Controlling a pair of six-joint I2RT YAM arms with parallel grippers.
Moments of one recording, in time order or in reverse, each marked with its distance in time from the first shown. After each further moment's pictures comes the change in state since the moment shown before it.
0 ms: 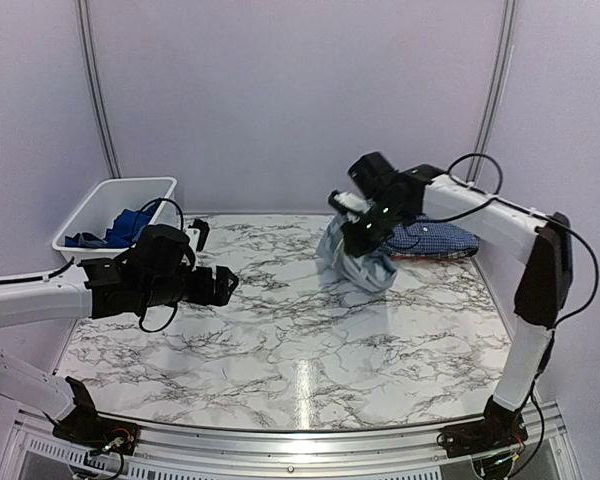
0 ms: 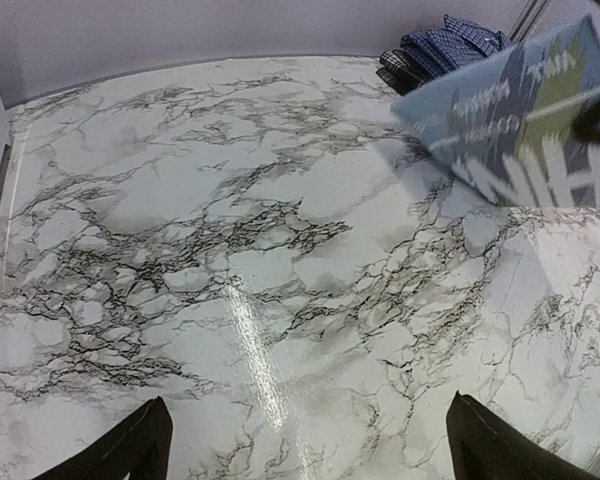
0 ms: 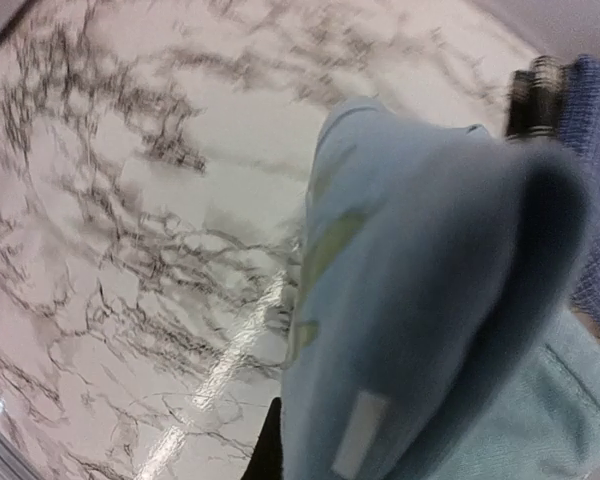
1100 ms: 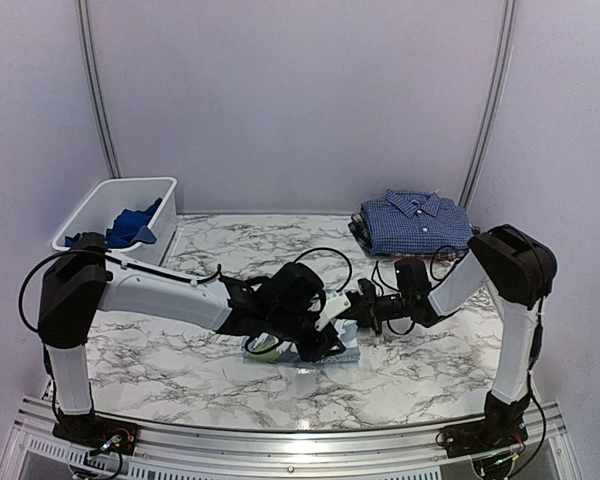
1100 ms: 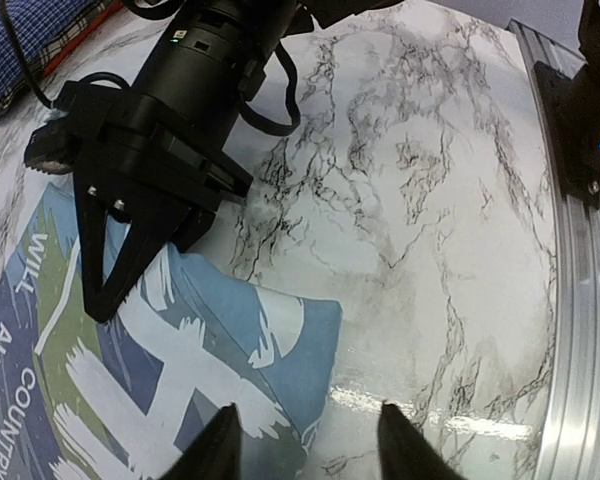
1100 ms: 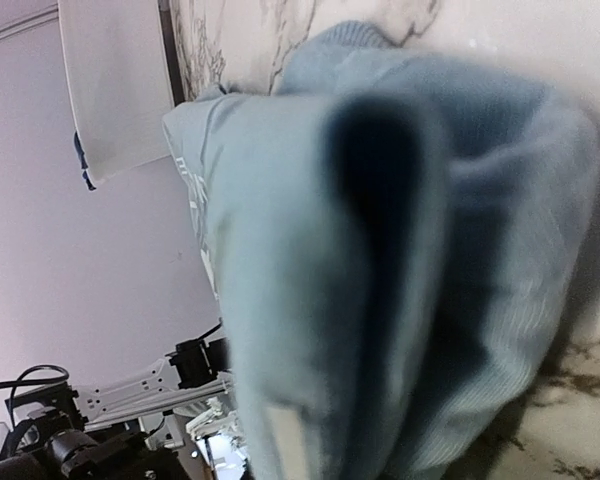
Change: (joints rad) left arm -0.293 0.710 0.480 0.120 0.414 0.498; right arm -0.175 0.233 -0.997 1.597 -0.912 1.129
